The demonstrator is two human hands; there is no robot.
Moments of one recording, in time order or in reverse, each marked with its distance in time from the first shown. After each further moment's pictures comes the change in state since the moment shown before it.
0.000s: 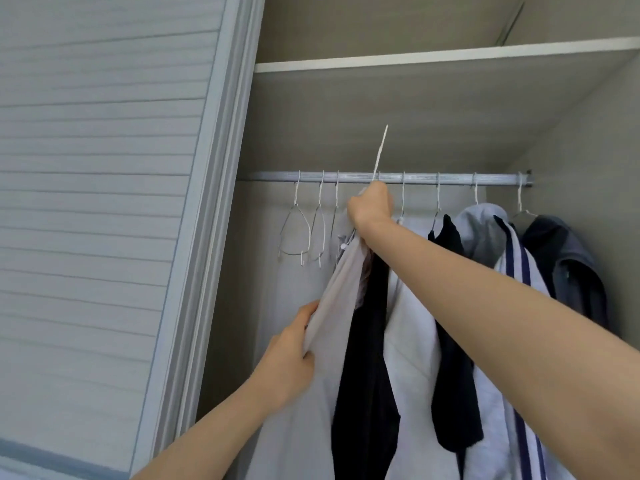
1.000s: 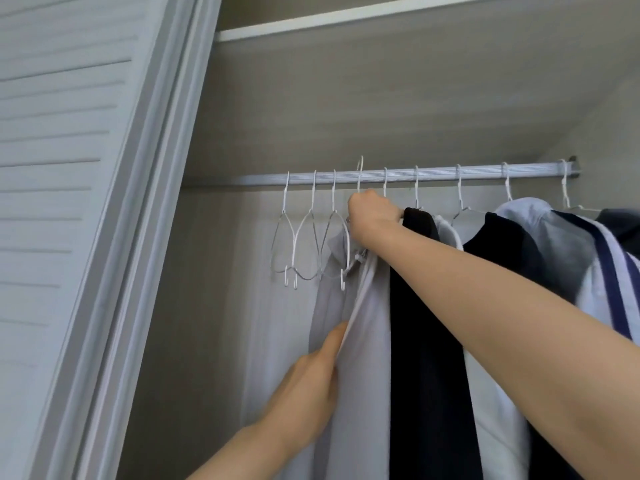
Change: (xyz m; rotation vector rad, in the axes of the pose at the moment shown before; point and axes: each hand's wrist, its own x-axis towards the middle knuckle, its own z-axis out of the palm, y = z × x) left_hand 0.097 -0.047 0.063 0.226 0.031 0.165; right_hand 0.099 0.063 0.056 -0.854 -0.121 -0.341
